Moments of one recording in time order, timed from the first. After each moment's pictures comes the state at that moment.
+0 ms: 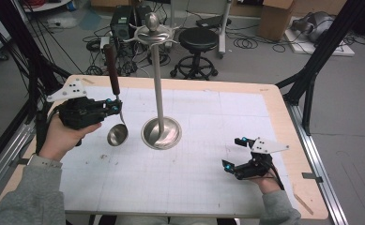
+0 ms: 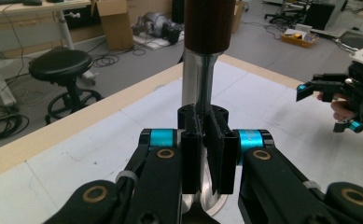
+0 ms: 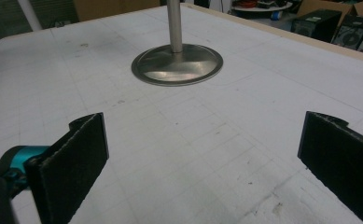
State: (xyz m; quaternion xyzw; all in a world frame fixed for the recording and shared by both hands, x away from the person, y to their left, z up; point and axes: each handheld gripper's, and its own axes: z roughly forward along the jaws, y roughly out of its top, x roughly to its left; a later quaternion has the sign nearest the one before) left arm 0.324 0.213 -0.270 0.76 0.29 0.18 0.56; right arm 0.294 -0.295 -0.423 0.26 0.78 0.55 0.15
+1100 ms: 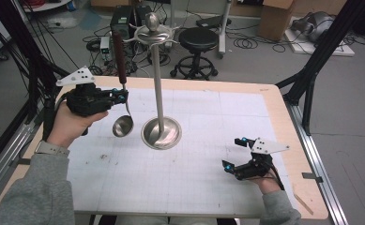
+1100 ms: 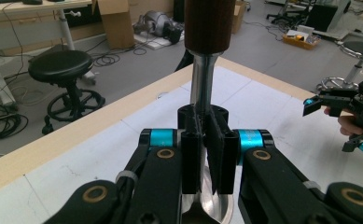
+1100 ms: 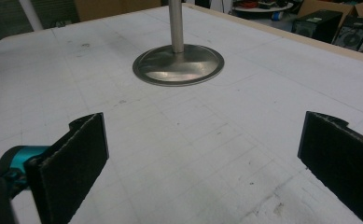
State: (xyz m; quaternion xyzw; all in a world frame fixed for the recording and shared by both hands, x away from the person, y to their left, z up) left arm 0.345 0.197 -0.255 0.76 0.29 0.18 0.56; right arm 0.293 -0.295 -0.423 0.26 0.78 0.55 0.15
